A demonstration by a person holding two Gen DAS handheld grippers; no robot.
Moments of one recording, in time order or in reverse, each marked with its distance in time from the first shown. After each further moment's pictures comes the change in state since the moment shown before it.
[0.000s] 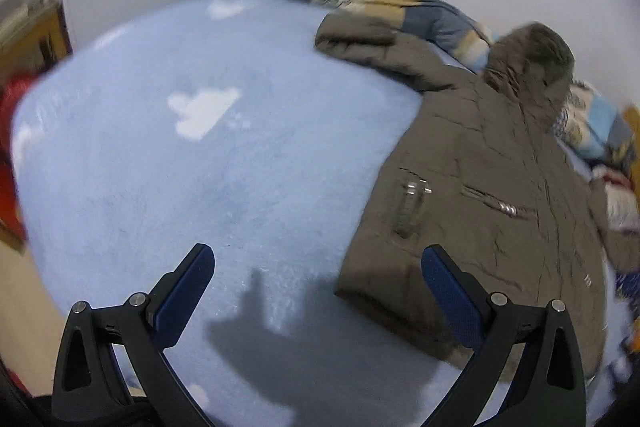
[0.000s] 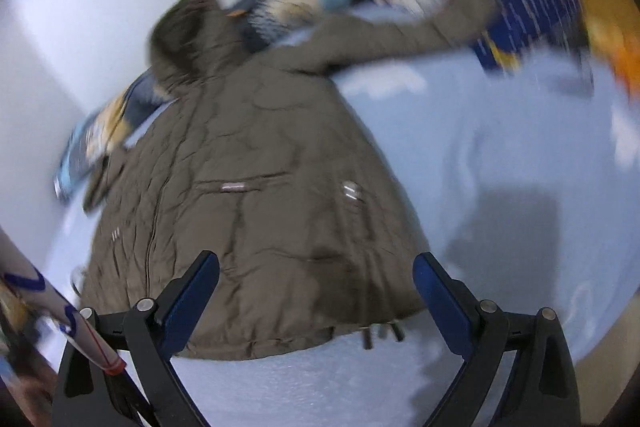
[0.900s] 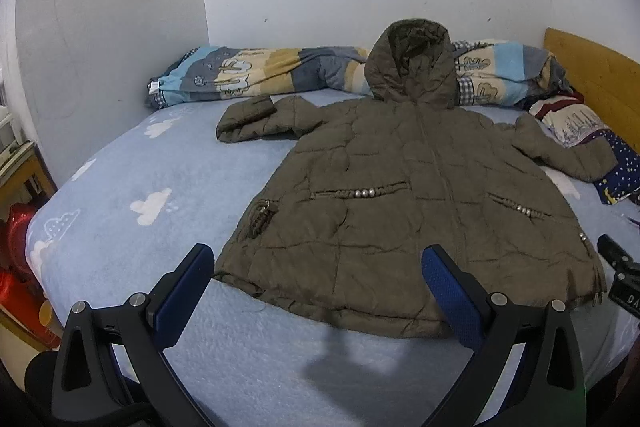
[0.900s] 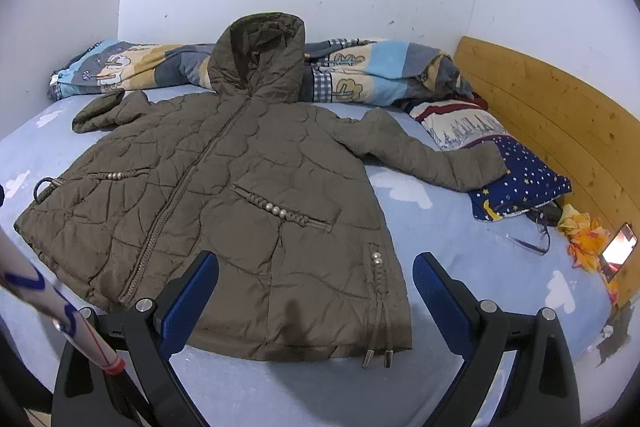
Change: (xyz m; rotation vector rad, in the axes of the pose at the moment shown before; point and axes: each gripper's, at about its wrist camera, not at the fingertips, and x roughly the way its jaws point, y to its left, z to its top) left arm -0.106 -0.141 -0.089 0.406 -0.290 -0.013; right arm -0.040 0.123 -0.052 -0.557 -0.282 -0.252
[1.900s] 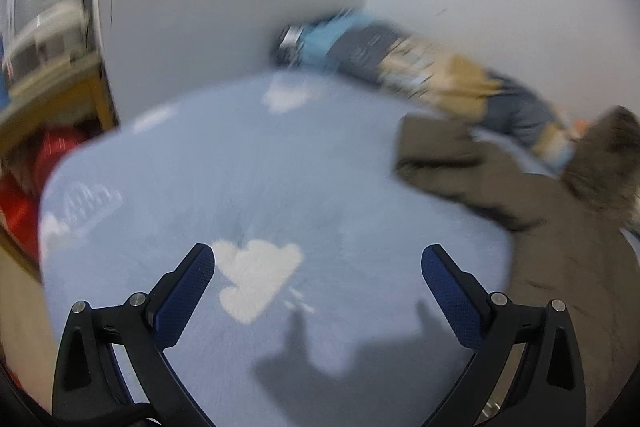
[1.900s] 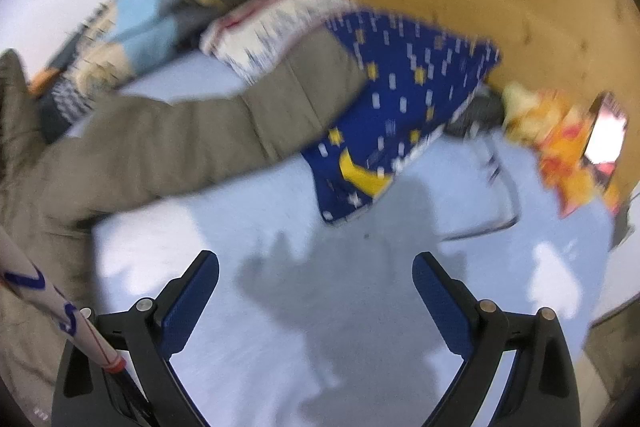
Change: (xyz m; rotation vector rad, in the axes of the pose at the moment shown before) left arm 0.163 0.207 0.091 -0.360 0.008 0.304; right arm 0.195 -0.251 0.049 0.485 0.269 -0.348
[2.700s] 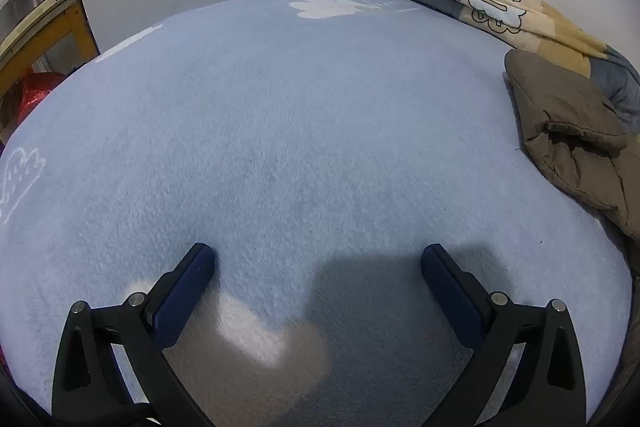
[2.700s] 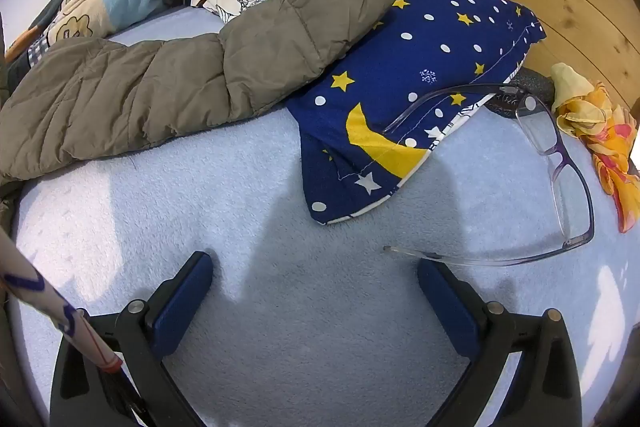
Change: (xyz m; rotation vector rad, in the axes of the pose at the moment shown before) left arm 0.216 0.031 -0.002 -0.115 0.278 0.183; right arm 0.119 -0.006 -0.015 -0.059 0.090 -0.028
